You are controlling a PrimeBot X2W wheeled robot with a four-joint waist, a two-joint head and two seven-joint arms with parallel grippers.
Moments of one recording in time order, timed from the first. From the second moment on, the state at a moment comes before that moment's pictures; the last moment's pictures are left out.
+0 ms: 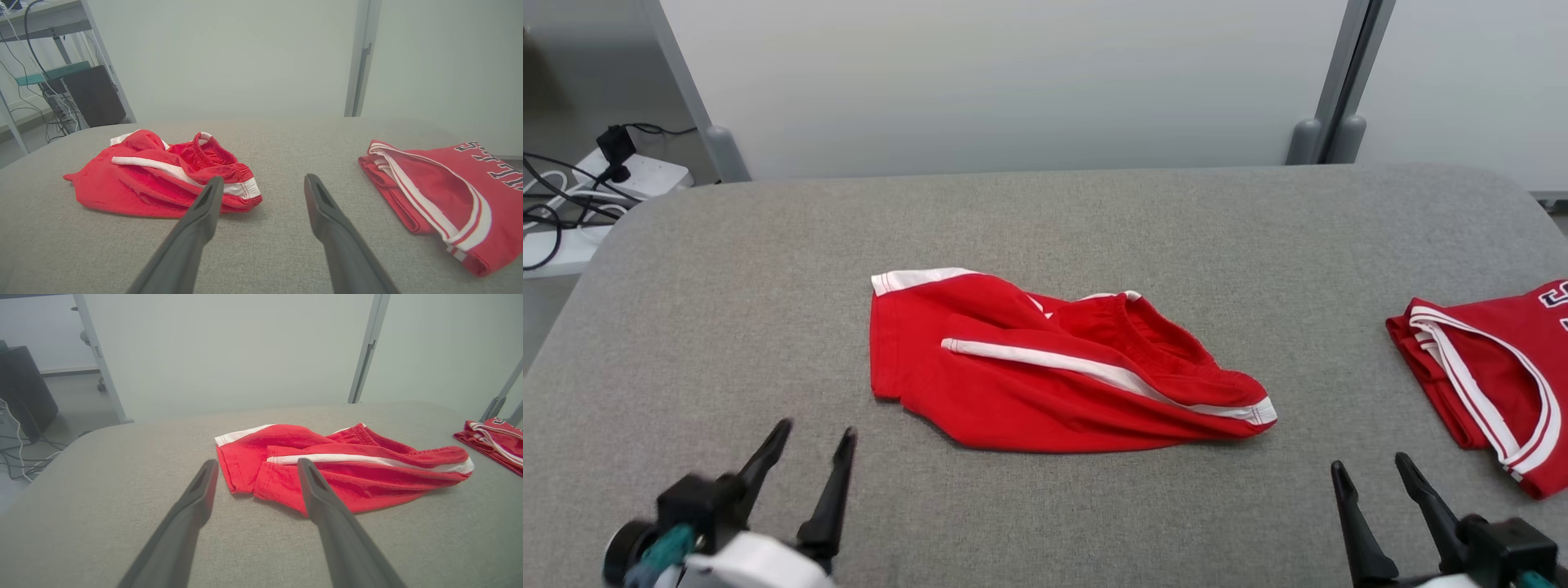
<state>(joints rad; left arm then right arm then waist) 0.05 0.45 -0.37 -0.02 -0.56 0.17 -0.12 0.18 -0.05 0.02 0.01 0.17 0.13 -0.12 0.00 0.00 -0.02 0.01</state>
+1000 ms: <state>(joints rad) -0.74 0.28 -0.63 0.70 -0.74 -0.12 0.12 -0.23 -0.23 0.26 0.17 0.24 0.13 -0.06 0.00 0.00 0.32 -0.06</state>
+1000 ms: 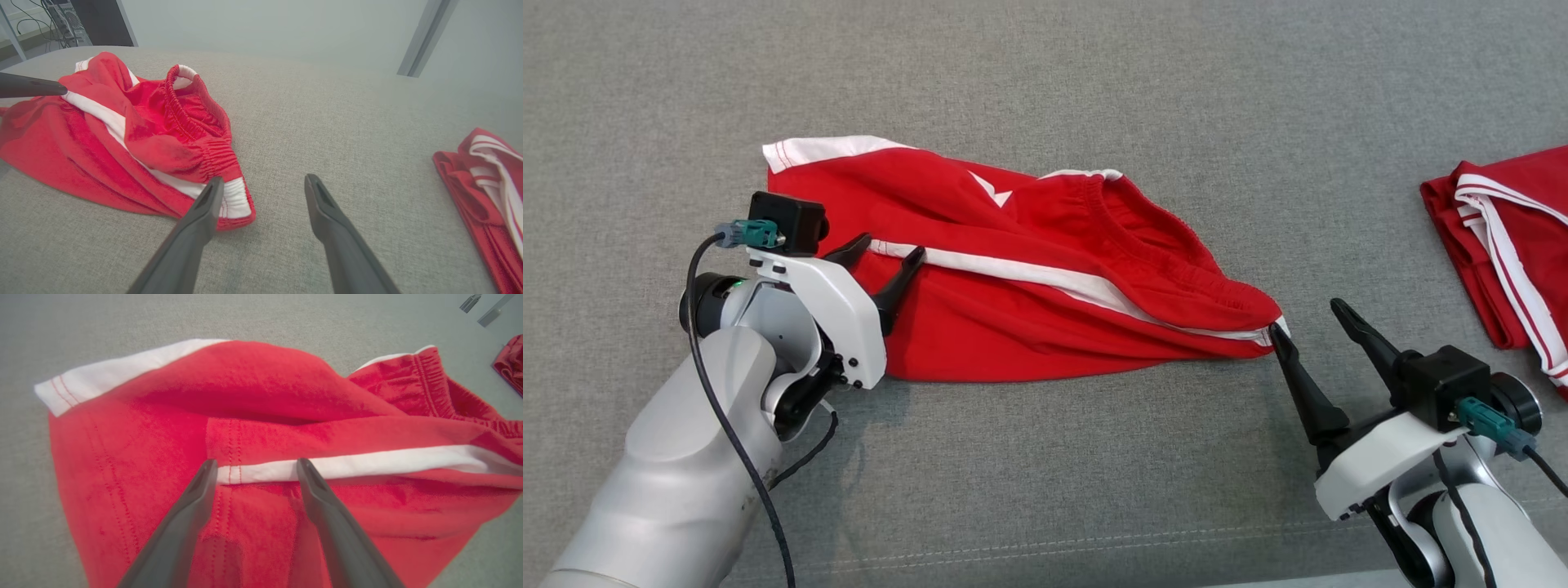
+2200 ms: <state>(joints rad) -0.76 0.42 -0.91 0.63 -0.98 -0.12 0.00 -0.19 -0.25 0.28 0.10 0.32 0.13 -0.02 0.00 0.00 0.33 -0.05</state>
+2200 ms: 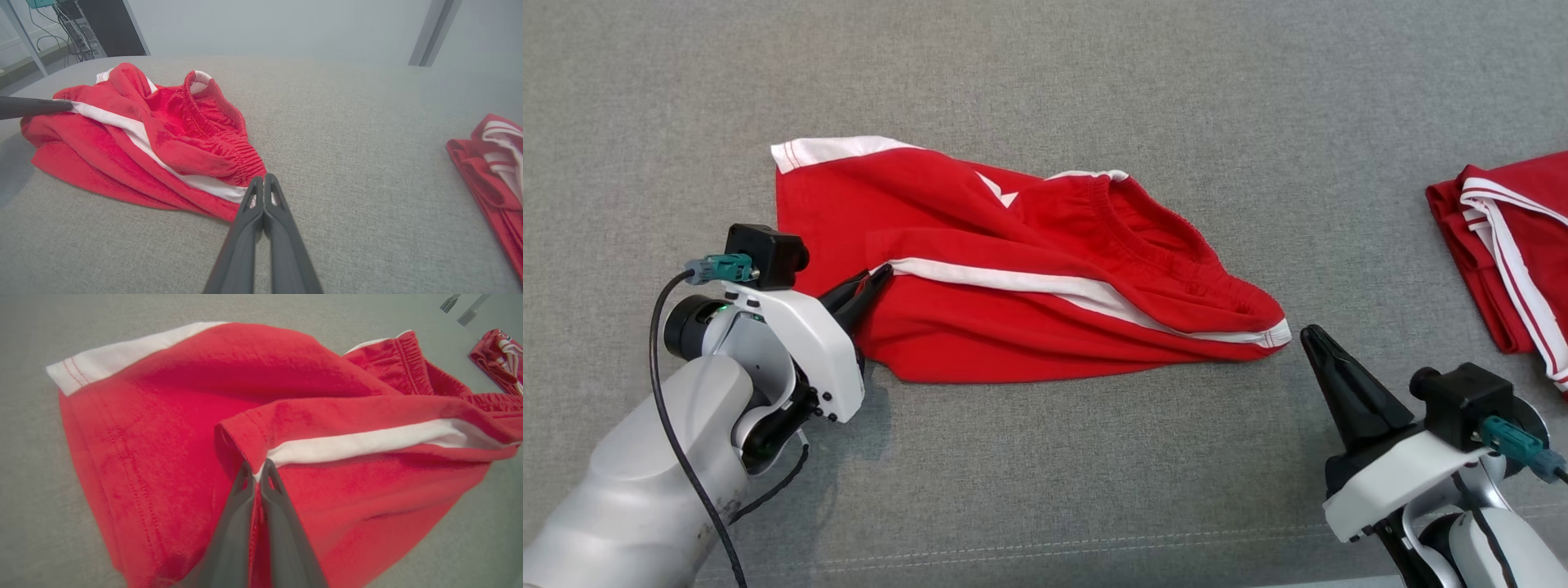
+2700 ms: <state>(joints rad) -0.72 0.43 -0.90 0.64 -1.02 -0.12 0.00 0.00 -0.11 0.08 -0.04 0.27 0.13 -0.23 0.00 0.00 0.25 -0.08</state>
